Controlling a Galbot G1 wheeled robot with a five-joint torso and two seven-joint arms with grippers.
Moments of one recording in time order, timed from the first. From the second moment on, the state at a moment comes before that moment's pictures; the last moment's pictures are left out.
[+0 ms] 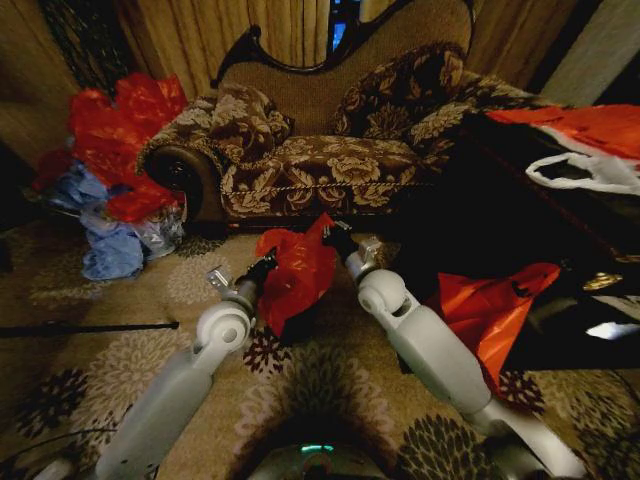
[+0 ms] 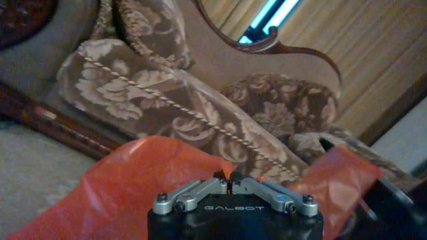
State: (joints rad) left arm 0.88 -0.98 -0.18 -2.18 -1.24 0.17 -0.61; right arm -0.47 1.20 -0.10 1.83 0.55 -0.27 0.21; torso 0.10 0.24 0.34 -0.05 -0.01
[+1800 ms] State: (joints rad) left arm 0.73 -1.10 -0.15 -2.03 -1.23 0.09 -0.62; right arm -1.01 1.12 0.04 1.88 1.08 -0.25 0.12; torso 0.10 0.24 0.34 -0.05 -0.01
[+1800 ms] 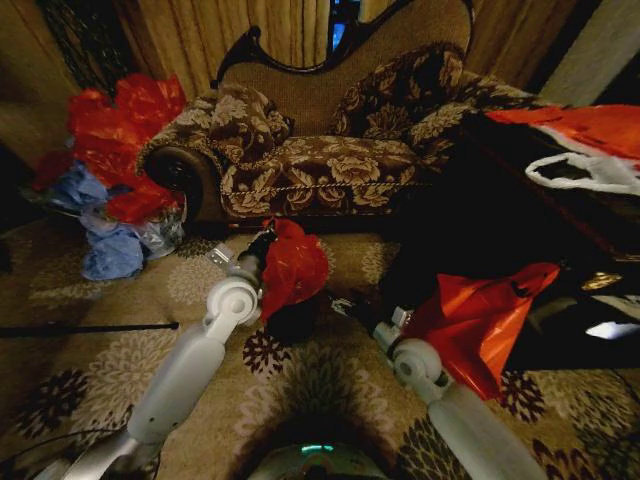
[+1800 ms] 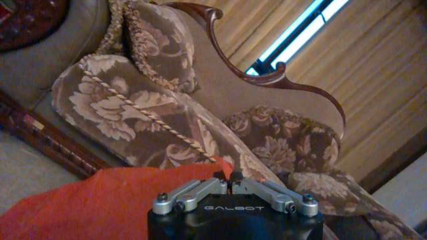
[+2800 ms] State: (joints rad) left arm 0.72 -1.07 -0.15 -2.10 -1.27 0.08 -0.63; right arm -0.78 1.32 -0.13 1.71 1.21 -0.22 0.20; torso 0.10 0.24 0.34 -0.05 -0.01
